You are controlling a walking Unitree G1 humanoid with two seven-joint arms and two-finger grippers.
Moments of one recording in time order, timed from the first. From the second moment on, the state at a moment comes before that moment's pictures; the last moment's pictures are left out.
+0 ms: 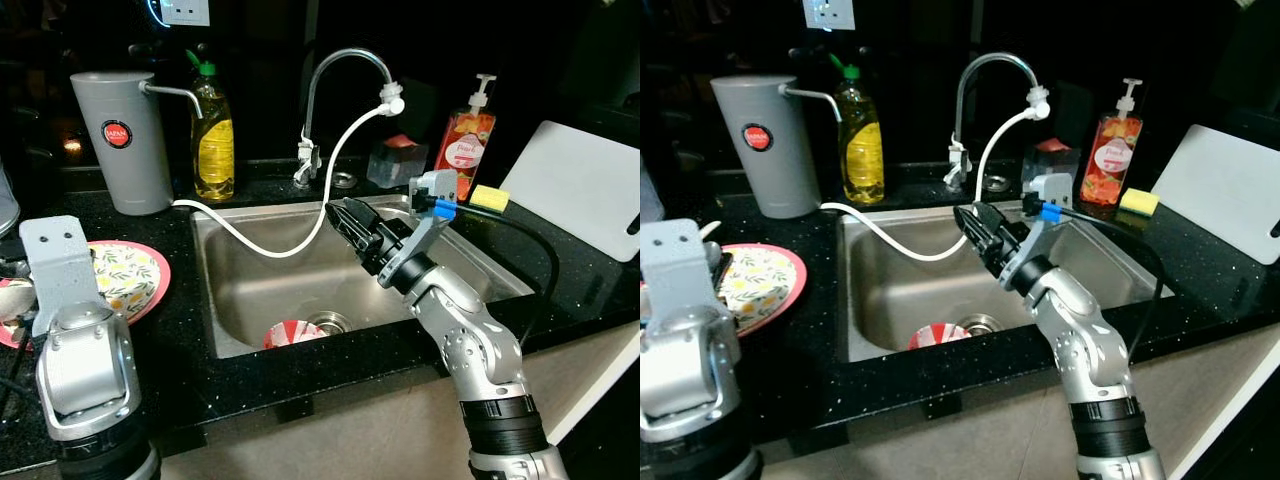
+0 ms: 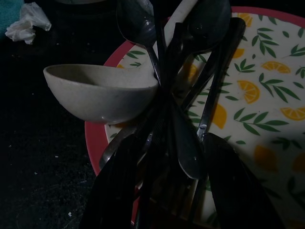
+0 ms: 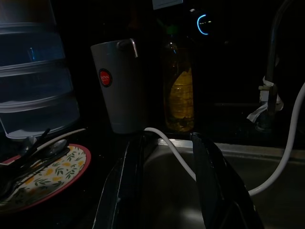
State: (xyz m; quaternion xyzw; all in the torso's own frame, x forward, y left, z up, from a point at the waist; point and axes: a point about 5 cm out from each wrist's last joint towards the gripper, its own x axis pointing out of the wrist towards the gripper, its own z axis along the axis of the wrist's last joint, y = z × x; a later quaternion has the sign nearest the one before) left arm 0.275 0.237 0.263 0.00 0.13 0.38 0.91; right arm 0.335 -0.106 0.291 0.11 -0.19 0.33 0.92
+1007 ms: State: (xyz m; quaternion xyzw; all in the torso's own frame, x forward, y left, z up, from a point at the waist) left arm 0.276 0.245 0.263 -0.05 0.14 0.39 0.91; right arm 0.298 -0.078 0.266 0.01 -0.13 0.53 0.84
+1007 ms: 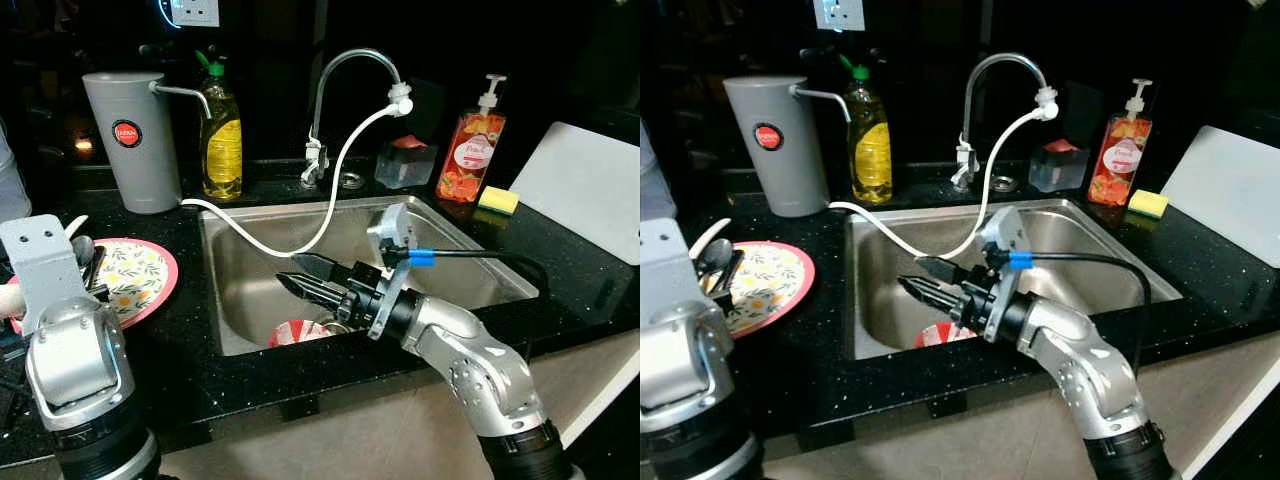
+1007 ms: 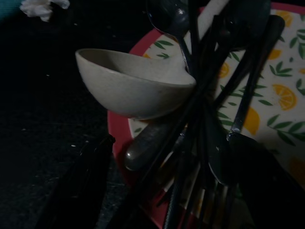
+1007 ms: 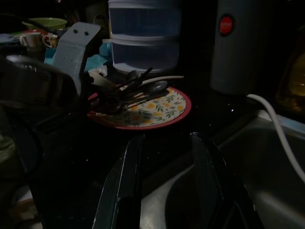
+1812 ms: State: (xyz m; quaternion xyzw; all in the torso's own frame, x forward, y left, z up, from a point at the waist) left arm 0.289 0.236 0.260 -0.08 0.17 0.31 0.93; right arm 0.301 -0.079 0.264 0.01 -0.12 0.51 0.85
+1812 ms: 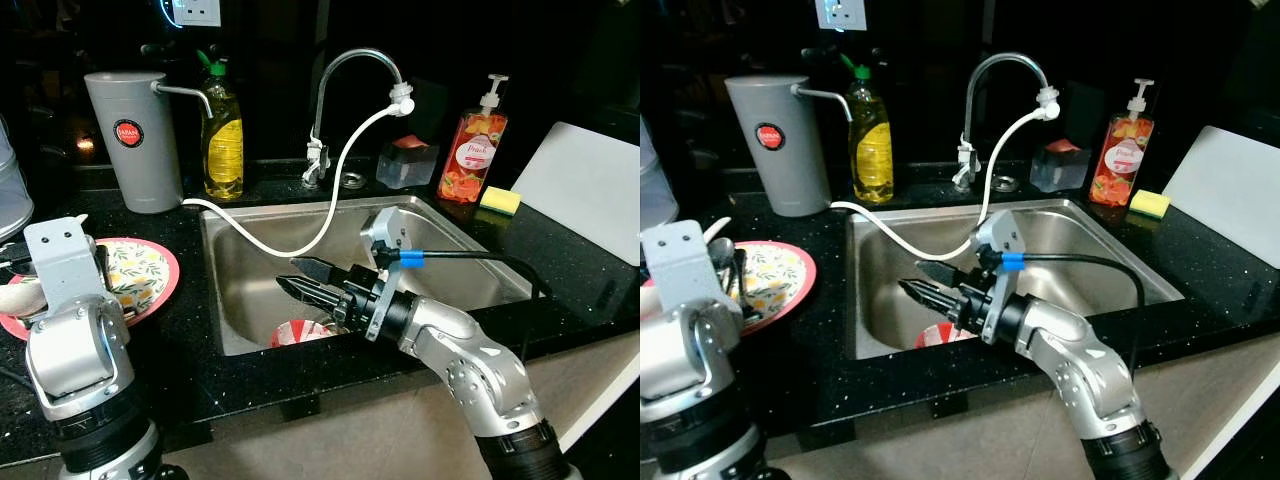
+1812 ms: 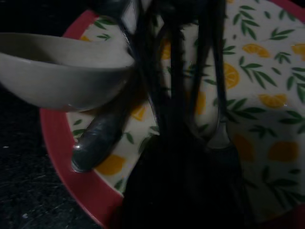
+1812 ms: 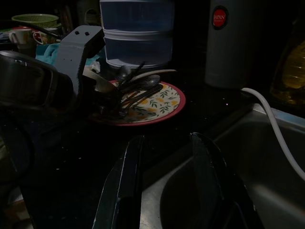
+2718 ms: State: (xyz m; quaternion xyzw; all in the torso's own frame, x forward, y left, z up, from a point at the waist) left arm 0.329 0.192 0.312 -0.09 0.08 0.08 0.99; right arm 0.319 -0.090 0.275 0.04 -0.13 0.45 0.88
